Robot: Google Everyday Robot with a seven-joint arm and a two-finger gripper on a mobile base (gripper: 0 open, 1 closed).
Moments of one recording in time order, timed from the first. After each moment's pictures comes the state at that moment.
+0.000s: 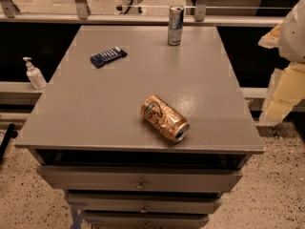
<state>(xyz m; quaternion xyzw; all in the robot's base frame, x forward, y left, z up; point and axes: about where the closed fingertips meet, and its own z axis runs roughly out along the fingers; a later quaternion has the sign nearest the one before) 0.438 -0.217 0.977 -0.60 0.78 -0.03 0.16</state>
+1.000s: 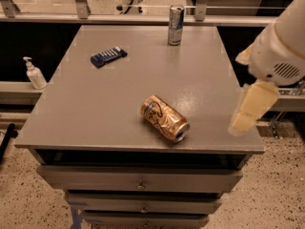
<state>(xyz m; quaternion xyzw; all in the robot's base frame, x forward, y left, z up) 0.444 -0.181 0.940 -0.59 0.79 0.00 0.18</state>
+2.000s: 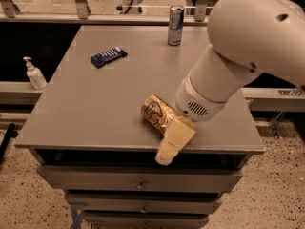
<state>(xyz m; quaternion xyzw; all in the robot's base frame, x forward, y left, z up) 0.425 -0.053 0.855 -0.56 0.81 0.11 0.15</state>
